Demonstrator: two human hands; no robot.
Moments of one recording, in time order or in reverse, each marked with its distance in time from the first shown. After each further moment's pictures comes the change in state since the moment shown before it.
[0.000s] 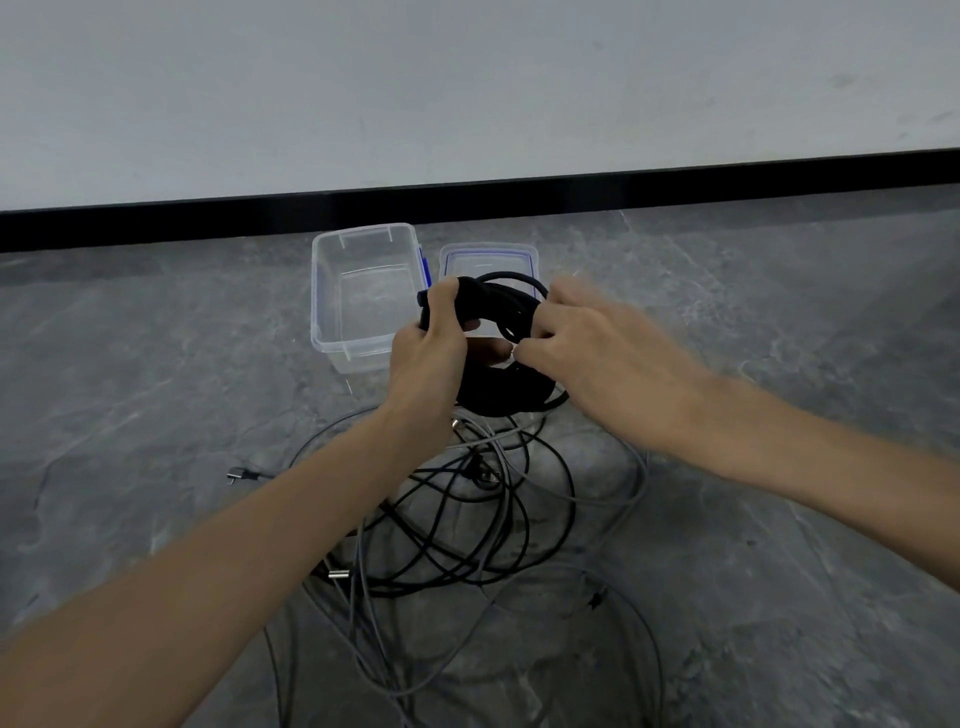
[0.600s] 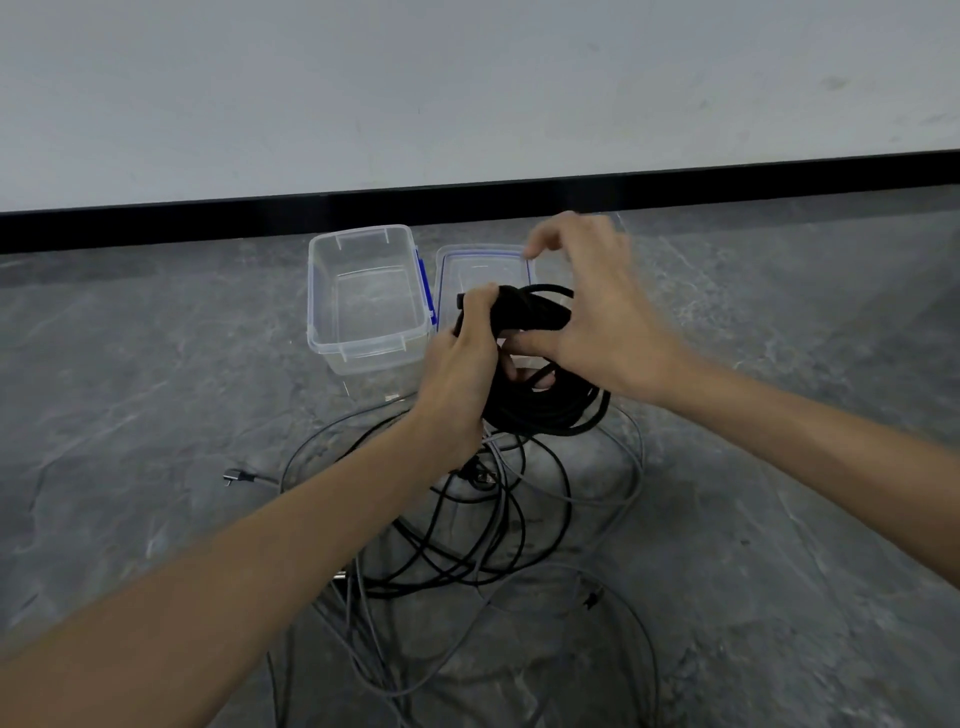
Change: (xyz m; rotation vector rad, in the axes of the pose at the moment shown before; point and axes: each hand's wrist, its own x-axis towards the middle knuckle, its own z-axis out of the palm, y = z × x) left_hand -0.008 -0.009 0.016 -0.073 -0.158 -0.009; right_hand 0.017 0.020 0.018 0.652 0.279 0.451
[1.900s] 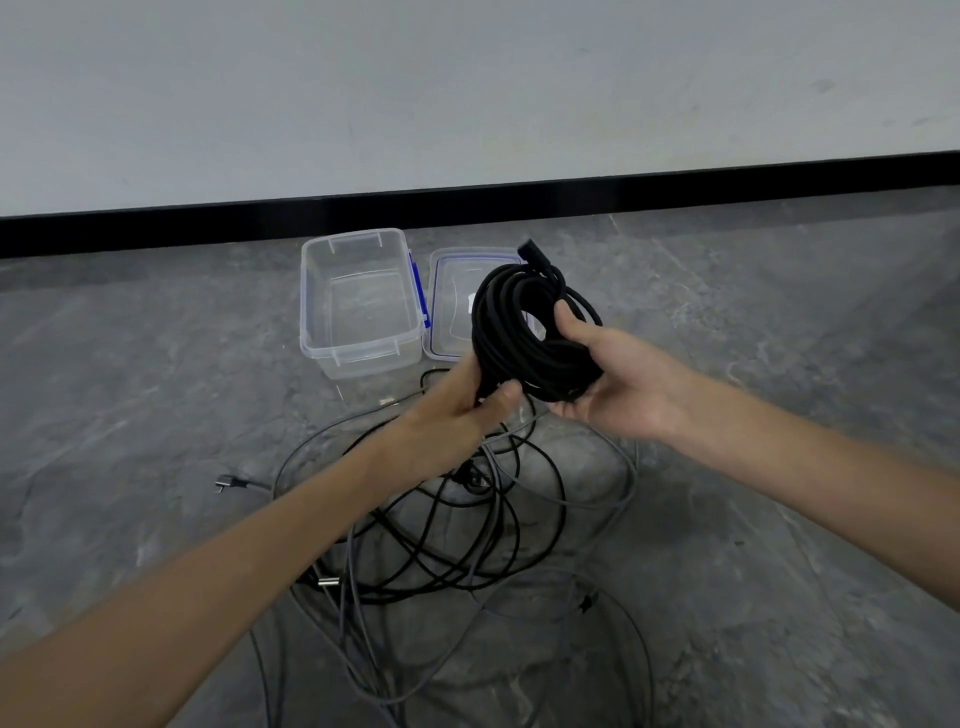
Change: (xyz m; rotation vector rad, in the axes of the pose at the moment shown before) left_hand 0.016 -0.025 -0.044 0.691 -0.572 0.408; right_hand -0.017 0.024 0.007 1.261 -0.165 1.078
